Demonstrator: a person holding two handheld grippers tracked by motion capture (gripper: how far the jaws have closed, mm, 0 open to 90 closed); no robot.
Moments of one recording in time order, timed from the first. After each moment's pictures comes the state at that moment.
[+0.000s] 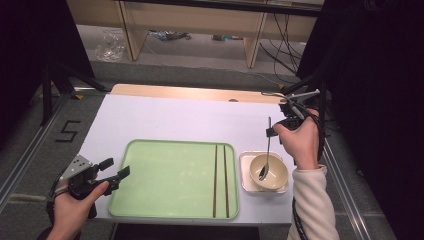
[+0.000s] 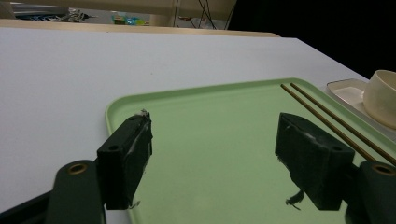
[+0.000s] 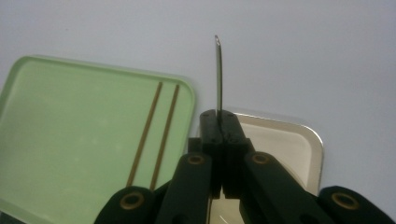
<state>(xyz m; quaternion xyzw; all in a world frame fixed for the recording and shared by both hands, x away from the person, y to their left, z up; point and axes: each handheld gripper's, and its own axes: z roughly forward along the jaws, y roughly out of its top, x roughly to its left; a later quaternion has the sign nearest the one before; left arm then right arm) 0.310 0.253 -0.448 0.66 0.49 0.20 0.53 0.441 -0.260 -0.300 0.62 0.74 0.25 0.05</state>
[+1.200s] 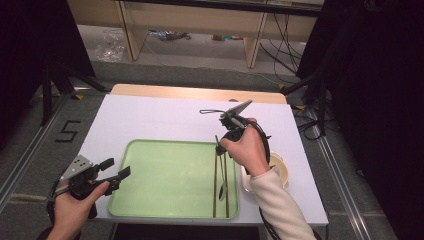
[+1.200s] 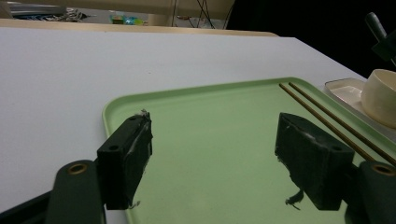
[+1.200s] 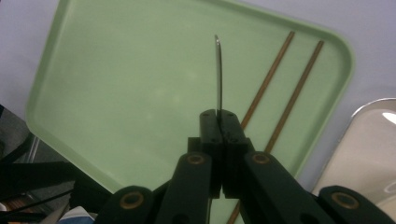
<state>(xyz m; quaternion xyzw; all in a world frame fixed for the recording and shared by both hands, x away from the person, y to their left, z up) 0.311 0.253 -0.447 0.66 0.49 0.20 0.53 0.442 -0.133 -0.347 0.54 0.82 0.20 -0.05</state>
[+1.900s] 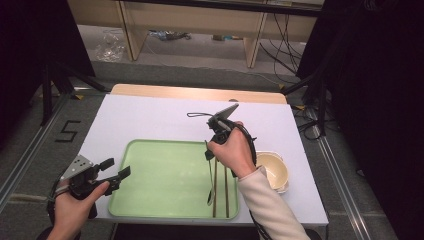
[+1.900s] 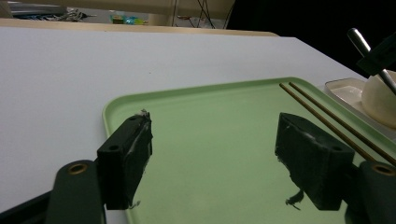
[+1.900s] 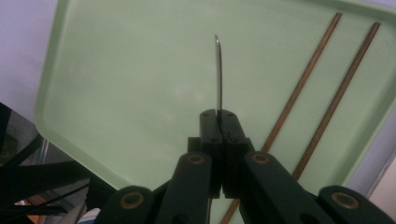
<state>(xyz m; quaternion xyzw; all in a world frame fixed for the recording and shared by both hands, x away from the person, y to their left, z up) 0.311 0.253 -0.447 0.66 0.49 0.20 0.53 0.442 -0.103 -0.360 0.56 0.80 0.17 -0.08</state>
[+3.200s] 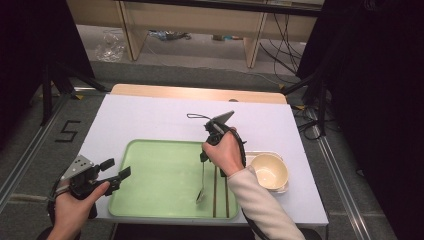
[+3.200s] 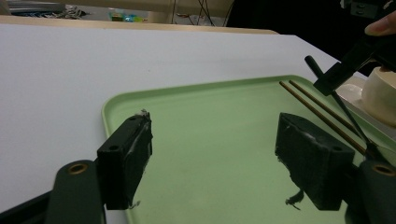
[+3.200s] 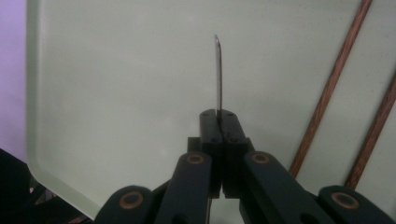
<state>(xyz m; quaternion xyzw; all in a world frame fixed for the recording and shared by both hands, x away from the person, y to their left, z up) 0.311 0.252 -0.449 0.66 0.49 0.20 0.53 0.467 -0.092 -0.407 0.62 0.75 0.17 -0.12</state>
